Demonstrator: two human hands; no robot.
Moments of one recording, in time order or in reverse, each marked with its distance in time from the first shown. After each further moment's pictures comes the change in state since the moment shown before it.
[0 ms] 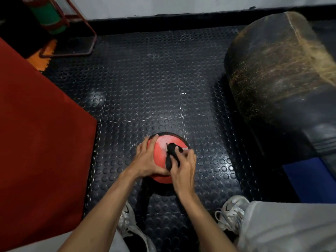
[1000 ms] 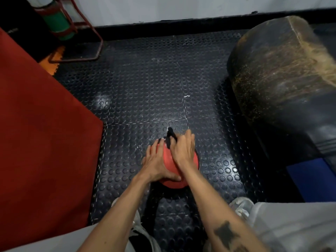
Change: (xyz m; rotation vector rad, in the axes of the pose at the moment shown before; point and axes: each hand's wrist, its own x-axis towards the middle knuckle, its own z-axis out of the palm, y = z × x) left_hand -0.010 0.008 0.016 0.052 0.017 0.019; right_hand 0.073 -0.024 0.018 -0.252 -0.175 0.072
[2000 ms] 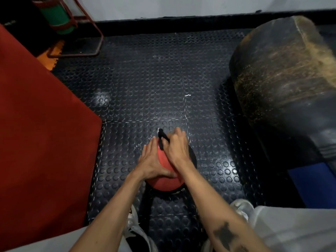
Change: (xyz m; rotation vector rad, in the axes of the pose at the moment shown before) left_hand 0.009 -0.013 -0.008 -0.111 -0.021 -0.028; right_hand 0.007 -0.013 0.011 -0.044 -0.102 -0.156
